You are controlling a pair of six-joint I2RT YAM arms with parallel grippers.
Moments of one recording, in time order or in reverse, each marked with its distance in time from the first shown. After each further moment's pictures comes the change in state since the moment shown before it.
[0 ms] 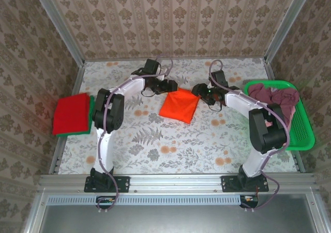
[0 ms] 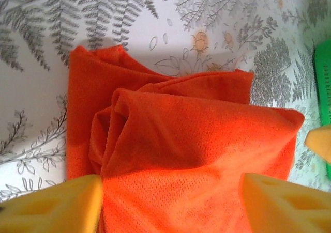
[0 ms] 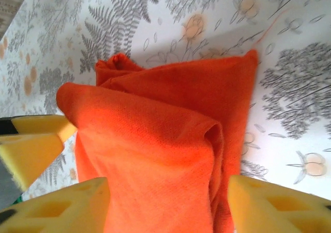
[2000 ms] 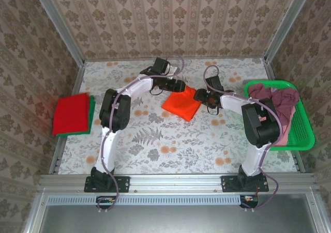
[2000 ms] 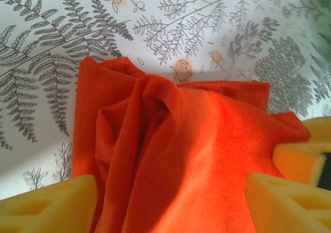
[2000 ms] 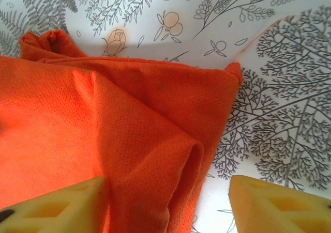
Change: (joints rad) left arm -0.072 0.113 0.179 -0.016 -0.120 0.148; right arm 0.016 0.120 -0.028 0.069 0.188 -0.063
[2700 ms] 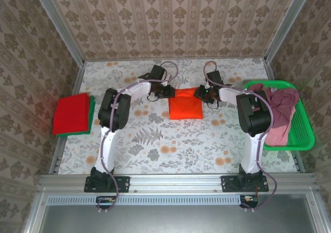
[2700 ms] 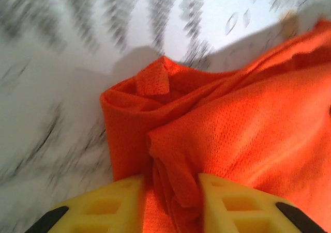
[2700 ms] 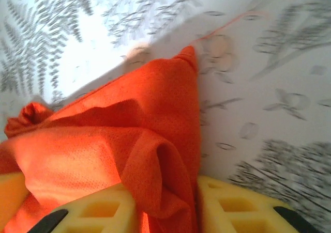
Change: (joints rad) left arm 0.033 -0.080 -0.257 0.069 -0.100 -0.160; right arm -0.053 0.195 0.193 -0.023 -0.231 -0.088
